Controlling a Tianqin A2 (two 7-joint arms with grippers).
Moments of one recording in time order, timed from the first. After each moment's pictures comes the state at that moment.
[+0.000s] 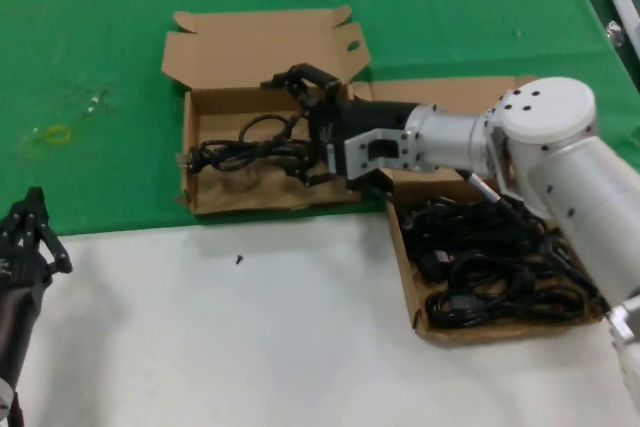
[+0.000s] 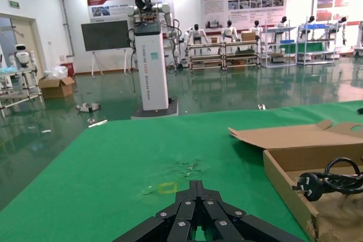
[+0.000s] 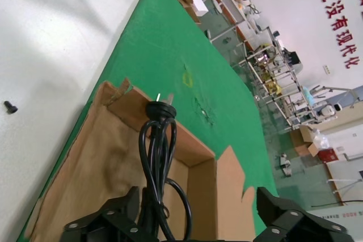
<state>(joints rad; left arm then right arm) 0.00 -0.30 1.60 -1.60 -1.80 0.00 0.00 1.03 0.14 -1.92 0.52 1.60 -0.76 -1.12</state>
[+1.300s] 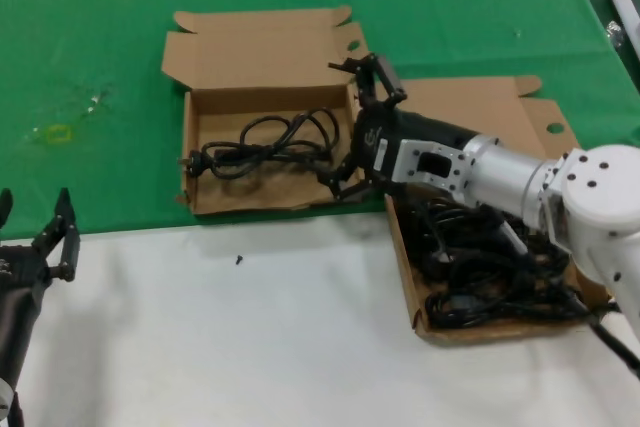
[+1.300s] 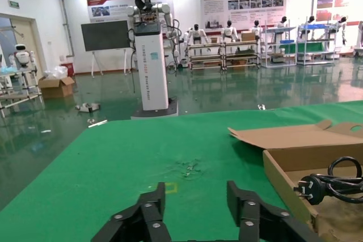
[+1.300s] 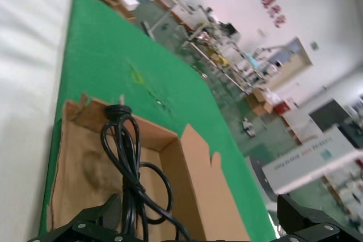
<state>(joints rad) 0.00 -0.30 1.60 -1.60 -1.80 0.00 0.00 0.69 0.31 -1.88 1.06 1.61 -0.61 -0.69</state>
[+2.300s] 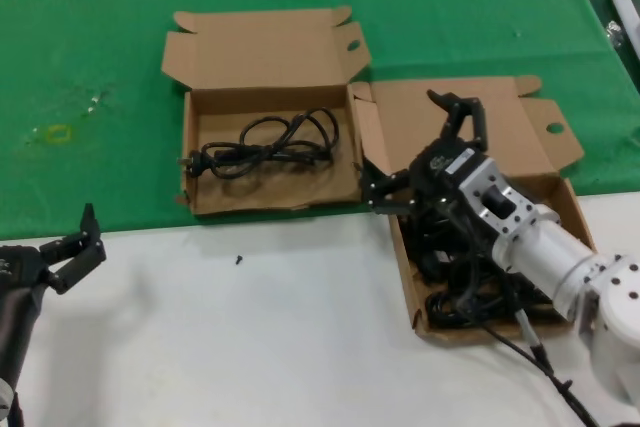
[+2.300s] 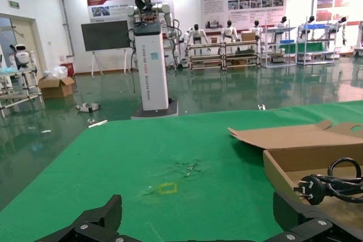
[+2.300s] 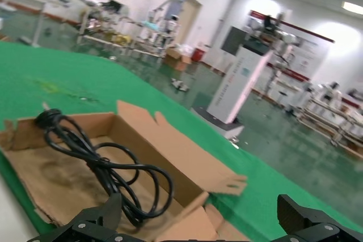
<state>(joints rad) 0.00 -0.30 1.60 -1.60 -1.80 0.00 0.00 0.35 0.30 -1.74 1.33 1.71 -0.31 -0.35</state>
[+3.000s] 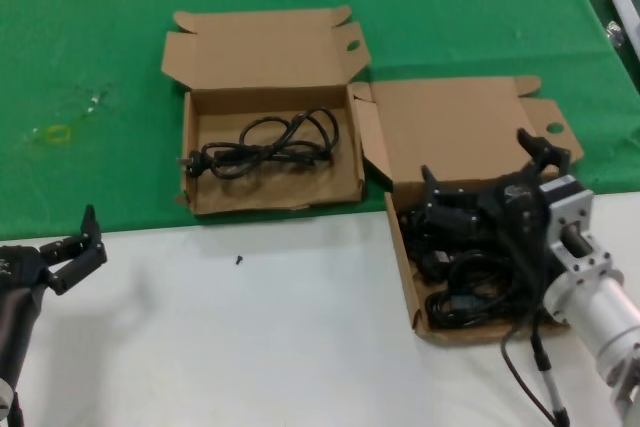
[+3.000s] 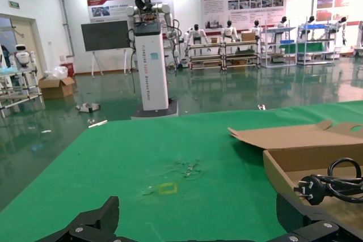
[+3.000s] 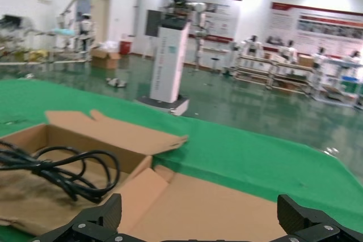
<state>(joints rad) 0.00 -0.30 1.60 -1.60 -1.80 0.00 0.00 0.10 0.30 -1.64 1.52 1.77 -0.09 -0.10</state>
